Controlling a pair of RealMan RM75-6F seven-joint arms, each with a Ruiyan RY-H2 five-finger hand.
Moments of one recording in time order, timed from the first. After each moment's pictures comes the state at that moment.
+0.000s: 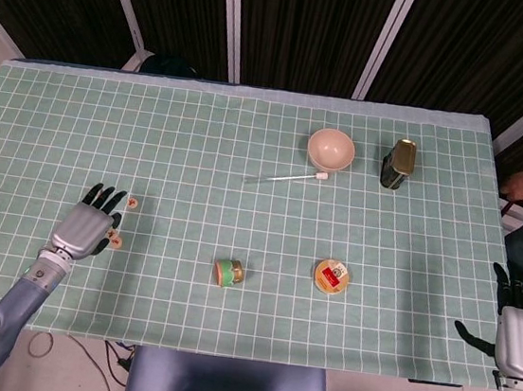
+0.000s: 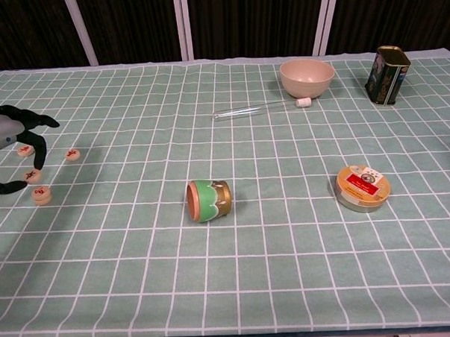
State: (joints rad) left arm -0.56 -1.38 -0.01 -1.44 1.24 1.03 0.49; right arm 0.06 -1.17 0.14 -1.67 -1.34 1.50 -0.19
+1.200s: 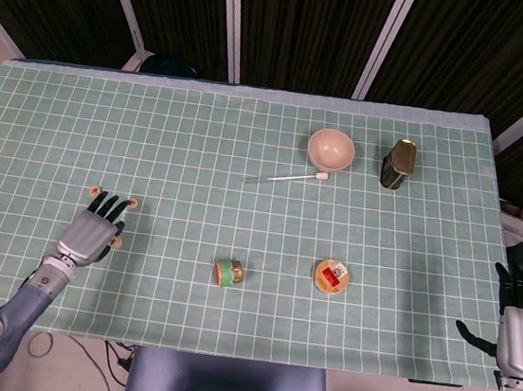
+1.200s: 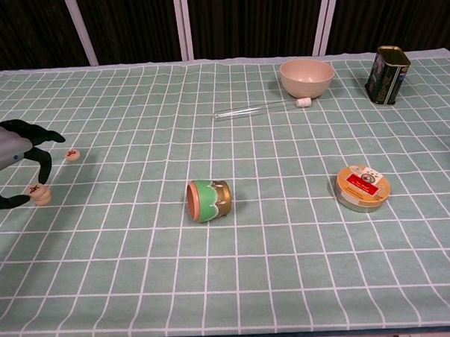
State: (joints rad) left arm -0.55 -1.42 0.01 -1.41 1.26 1.01 0.53; right arm 0.06 -1.17 0.14 -1.68 -1.33 1.50 -0.19
